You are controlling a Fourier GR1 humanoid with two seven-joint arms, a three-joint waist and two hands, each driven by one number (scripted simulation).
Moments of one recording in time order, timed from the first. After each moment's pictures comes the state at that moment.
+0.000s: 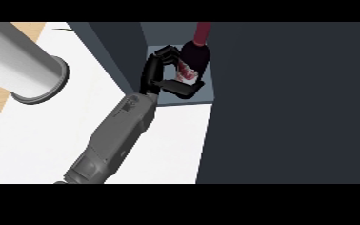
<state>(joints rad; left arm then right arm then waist) -0.82 0.00 -0.28 -0.63 0.37 0.34 -0.42 0.24 -0.51 0.54 -2.51 0.00 -0.42 0.18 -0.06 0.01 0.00</state>
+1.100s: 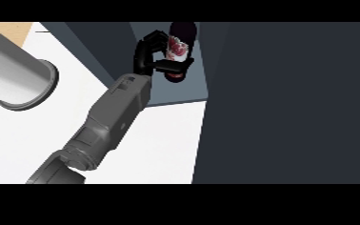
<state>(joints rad) -1.07 0.03 -0.18 -0.23 0.48 0.39 -0.47 0.30 -0.49 0.56 -2.50 -0.03 -0.36 0.08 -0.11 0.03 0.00</state>
